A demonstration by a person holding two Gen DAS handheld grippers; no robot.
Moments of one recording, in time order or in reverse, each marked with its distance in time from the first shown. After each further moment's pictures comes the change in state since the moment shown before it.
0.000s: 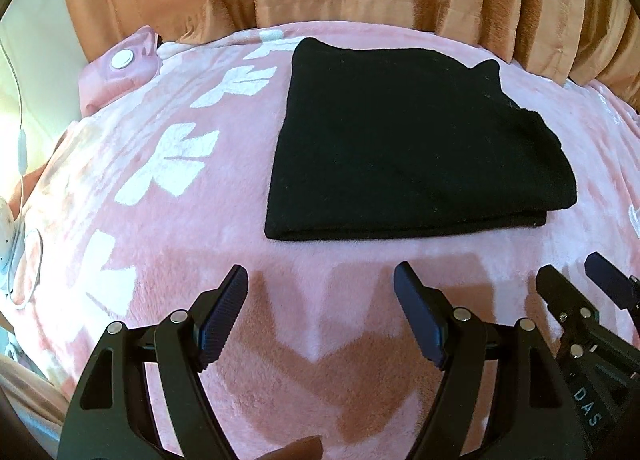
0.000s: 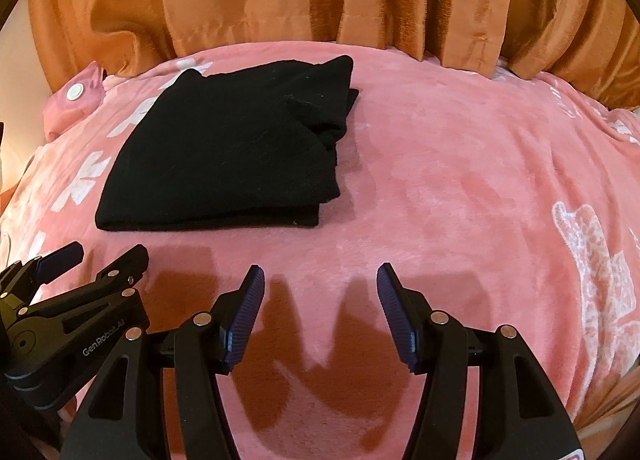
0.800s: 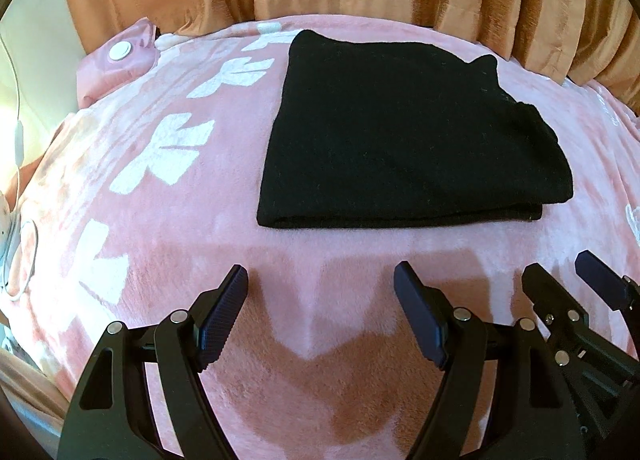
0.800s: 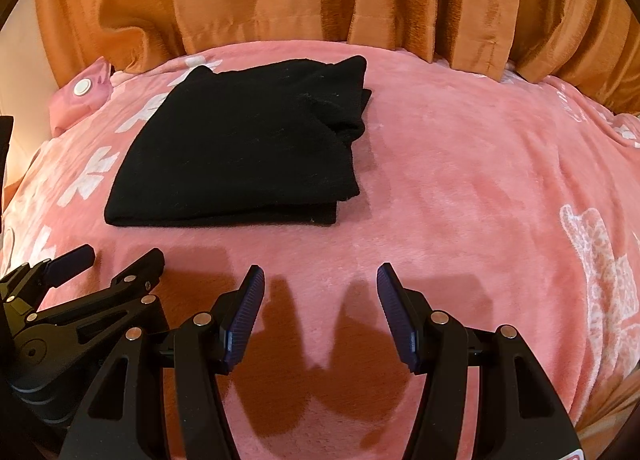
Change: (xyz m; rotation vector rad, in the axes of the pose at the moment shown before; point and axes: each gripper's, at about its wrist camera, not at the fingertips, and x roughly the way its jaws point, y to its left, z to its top) left arm 0.000 -0.006 -0.003 -0.022 0.025 -0.012; right arm -0.002 0.008 -0.001 -0.014 0.002 0.014
